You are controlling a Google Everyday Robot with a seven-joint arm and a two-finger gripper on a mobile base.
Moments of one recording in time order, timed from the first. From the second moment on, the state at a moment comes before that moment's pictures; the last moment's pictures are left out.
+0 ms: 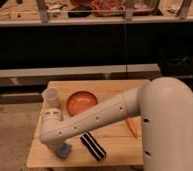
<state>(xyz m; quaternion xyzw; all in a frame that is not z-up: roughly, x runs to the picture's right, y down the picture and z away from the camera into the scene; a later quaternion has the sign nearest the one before) -0.203 0.290 0.732 -0.04 -0.31 -0.88 0.36</state>
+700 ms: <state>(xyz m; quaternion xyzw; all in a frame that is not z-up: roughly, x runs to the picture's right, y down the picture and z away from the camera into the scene) -0.234 0.299 0.731 -0.03 -0.32 -0.89 0.33</state>
